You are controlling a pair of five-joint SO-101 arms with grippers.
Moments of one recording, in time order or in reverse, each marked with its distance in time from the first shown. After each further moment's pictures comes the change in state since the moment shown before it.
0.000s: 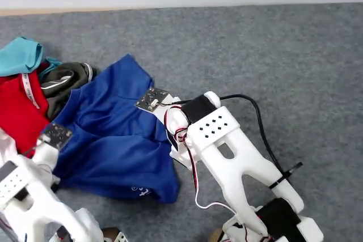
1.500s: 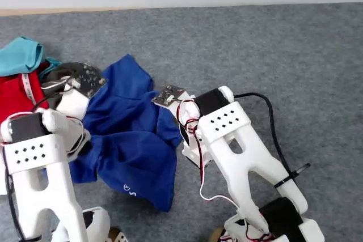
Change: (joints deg) left arm 32.1 0.0 -29.7 21.6 24.7; right arm 5.8 0.0 0.0 5.6 0.0
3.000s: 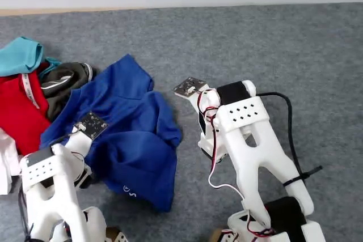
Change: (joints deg) left arm -11.0 -0.2 36.7 -29.4 -12.8; right arm 9.7 0.2 0.0 0.5 4.5
